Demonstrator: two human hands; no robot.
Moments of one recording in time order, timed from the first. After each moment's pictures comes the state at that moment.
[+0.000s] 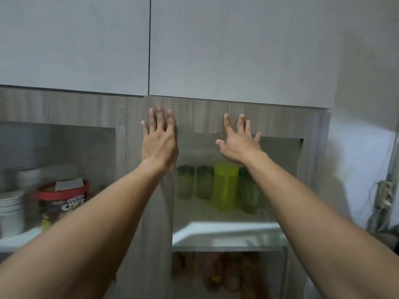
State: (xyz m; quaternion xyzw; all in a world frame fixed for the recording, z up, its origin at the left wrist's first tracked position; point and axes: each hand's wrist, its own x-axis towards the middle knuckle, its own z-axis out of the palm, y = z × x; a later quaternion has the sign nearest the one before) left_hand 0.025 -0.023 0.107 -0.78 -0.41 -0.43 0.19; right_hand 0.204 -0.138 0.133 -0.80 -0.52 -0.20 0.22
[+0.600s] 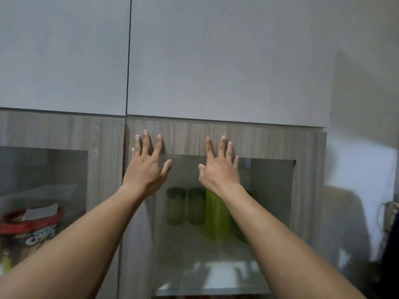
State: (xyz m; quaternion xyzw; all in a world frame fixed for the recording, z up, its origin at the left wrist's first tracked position) left_hand 0.055 0.028 0.102 -0.80 -0.39 -0.42 0.15; right_hand 0.232 -0.086 0.112 -0.75 -0.55 -0.24 0.28
